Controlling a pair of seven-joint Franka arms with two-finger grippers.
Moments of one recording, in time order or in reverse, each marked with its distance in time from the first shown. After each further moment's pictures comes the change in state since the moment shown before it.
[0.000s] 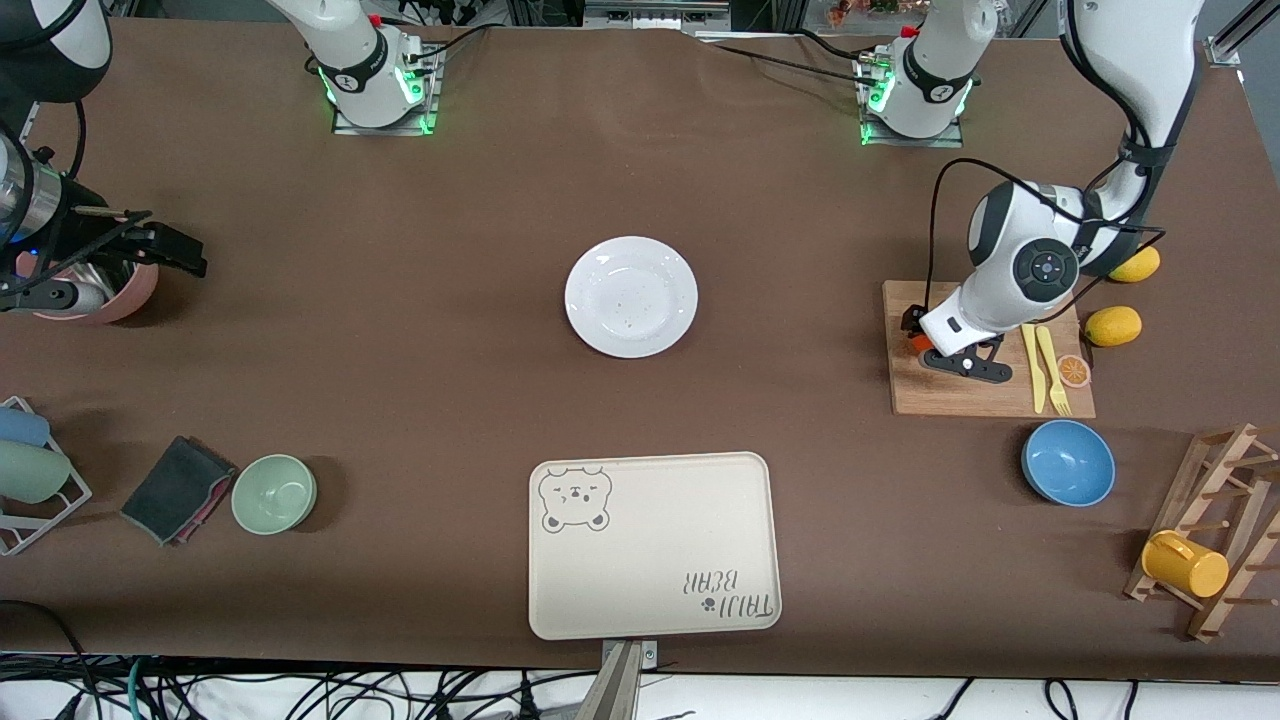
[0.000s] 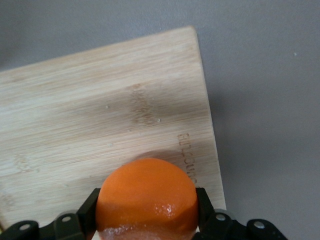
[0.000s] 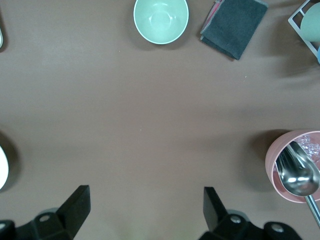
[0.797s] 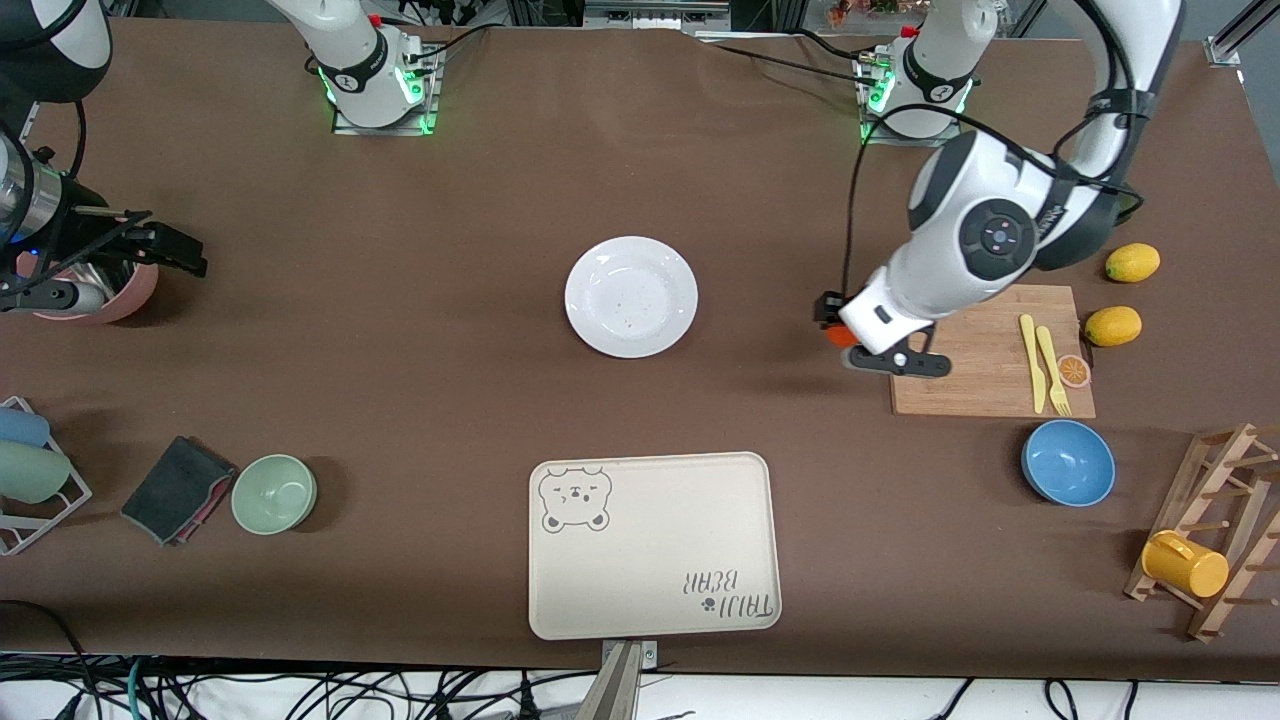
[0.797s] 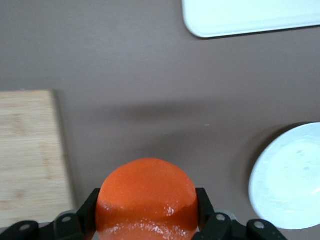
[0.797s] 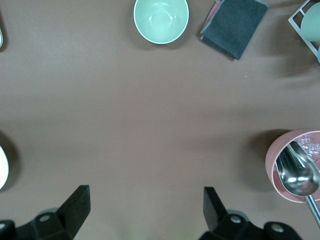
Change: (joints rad) left arm -0.069 0.006 -0.269 0.406 -0.185 -0.359 -0.401; right arm 0.000 0.000 0.000 0.000 0.000 -0.001 0.000
